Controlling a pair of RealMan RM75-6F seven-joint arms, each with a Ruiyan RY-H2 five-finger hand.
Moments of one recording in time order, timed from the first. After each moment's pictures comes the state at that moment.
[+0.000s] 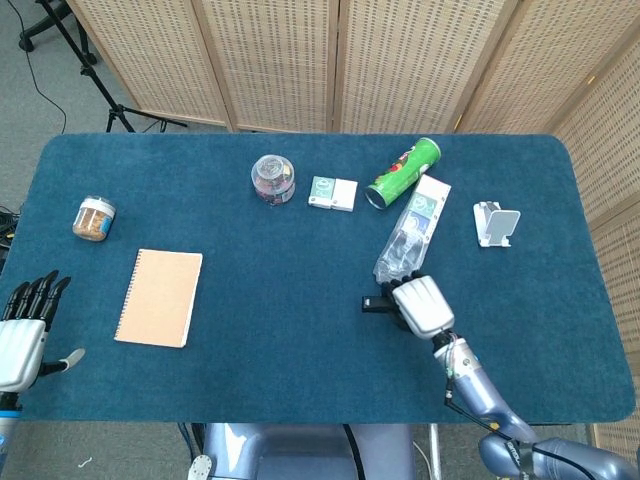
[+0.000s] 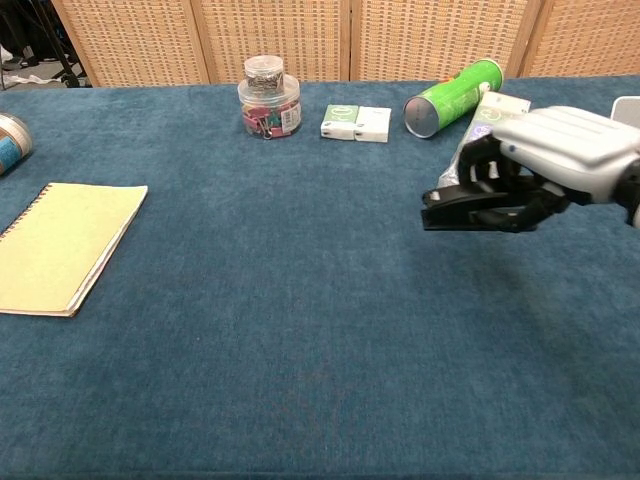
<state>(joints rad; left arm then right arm) -0.10 -1.13 -0.03 -1.67 1.48 1.46 0.09 0.55 -1.56 0.18 -1.50 -1.40 1.06 -0.42</state>
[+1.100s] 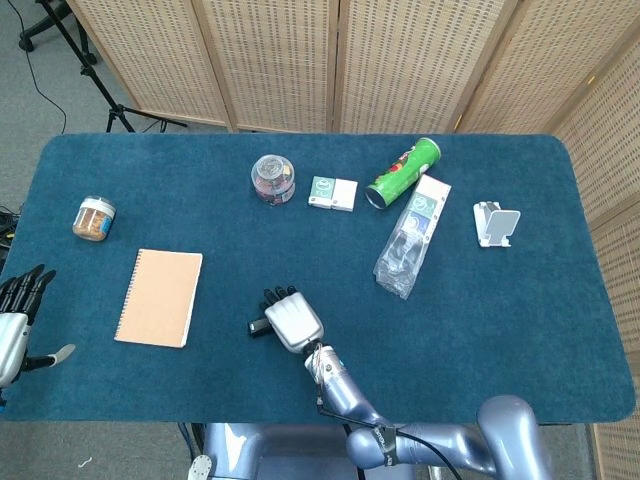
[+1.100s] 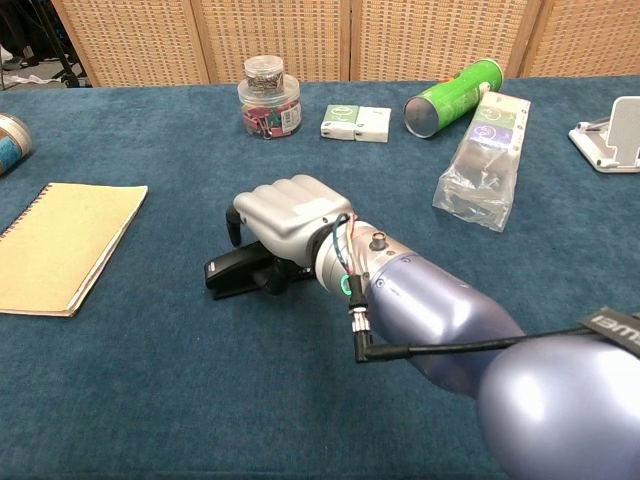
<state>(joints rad) -0.11 -1.06 -0.04 -1.67 1.46 1.43 -0.05 0.89 -2.08 0.30 -1.33 -0.98 0.99 -0.85</state>
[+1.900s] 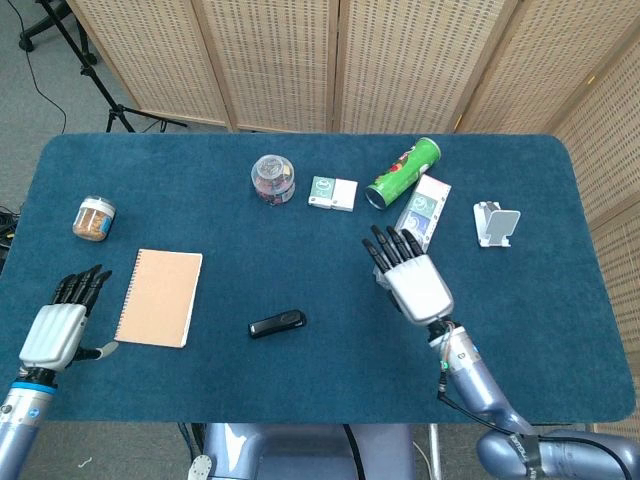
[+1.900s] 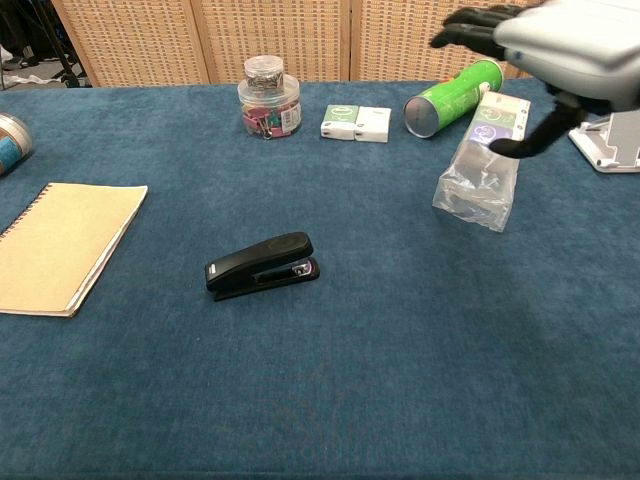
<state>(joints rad) -0.23 -1.17 -0.07 -1.72 1.38 1.24 0.13 0.64 -1.38 0.13 -1.75 -1.27 1.24 -0.66</state>
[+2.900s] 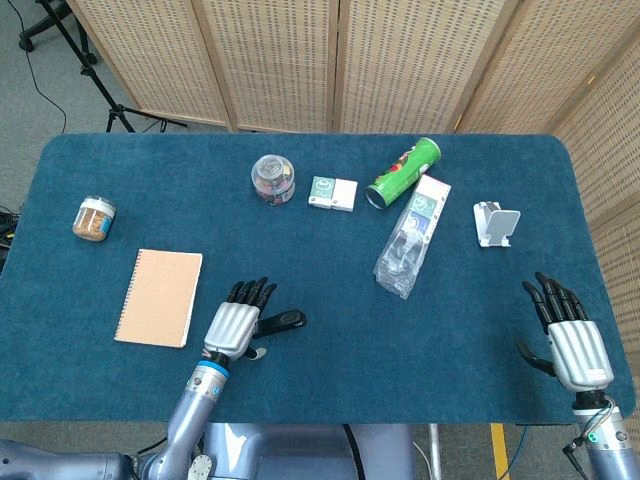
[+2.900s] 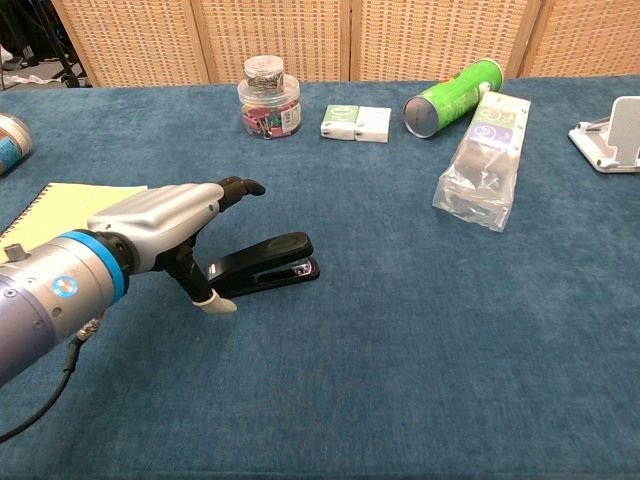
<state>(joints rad) -0.56 -1.83 -0.19 -1.69 0.94 1.19 0.78 0.19 -1.24 -0.03 -1.42 -1.52 1.55 0.07</state>
